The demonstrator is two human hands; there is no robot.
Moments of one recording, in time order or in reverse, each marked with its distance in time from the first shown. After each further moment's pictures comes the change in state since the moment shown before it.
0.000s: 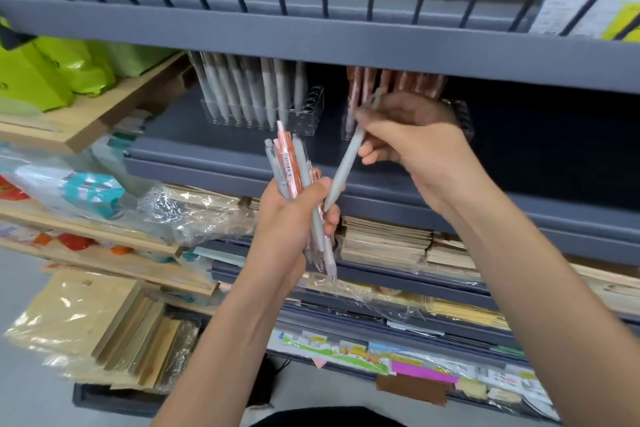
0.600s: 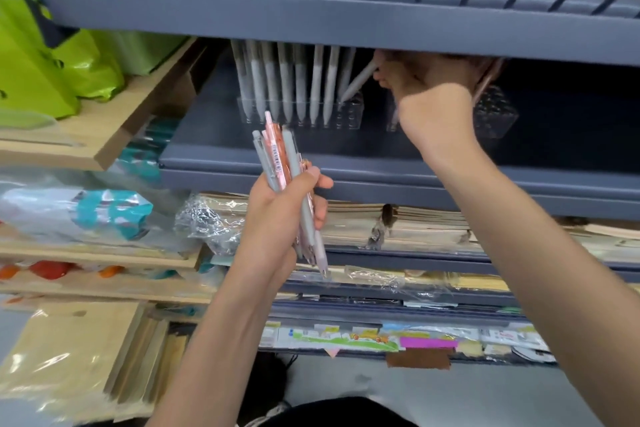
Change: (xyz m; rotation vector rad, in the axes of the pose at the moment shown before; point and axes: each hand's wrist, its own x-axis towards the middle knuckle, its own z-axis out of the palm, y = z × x) left_hand 0.026 0.038 -0.099 -0.002 -0.099 -0.052; right_hand 0.039 -0.003 0.087 -0.438 0.444 -0.243
